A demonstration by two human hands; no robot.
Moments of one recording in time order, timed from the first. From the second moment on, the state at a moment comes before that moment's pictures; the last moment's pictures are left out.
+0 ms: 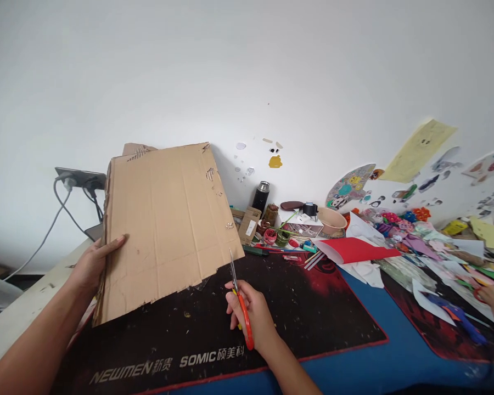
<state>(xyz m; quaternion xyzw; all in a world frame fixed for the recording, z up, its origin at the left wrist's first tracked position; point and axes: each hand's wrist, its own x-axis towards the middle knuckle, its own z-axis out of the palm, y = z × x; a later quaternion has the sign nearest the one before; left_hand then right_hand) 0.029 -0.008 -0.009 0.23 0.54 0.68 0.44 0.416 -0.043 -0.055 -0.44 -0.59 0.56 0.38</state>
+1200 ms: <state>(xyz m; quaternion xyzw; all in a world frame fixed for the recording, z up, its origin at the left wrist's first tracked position) 0.018 -0.014 0.003 0.22 0.57 0.67 0.42 0.415 -0.048 -0.046 -0.48 -0.61 0.52 0.35</state>
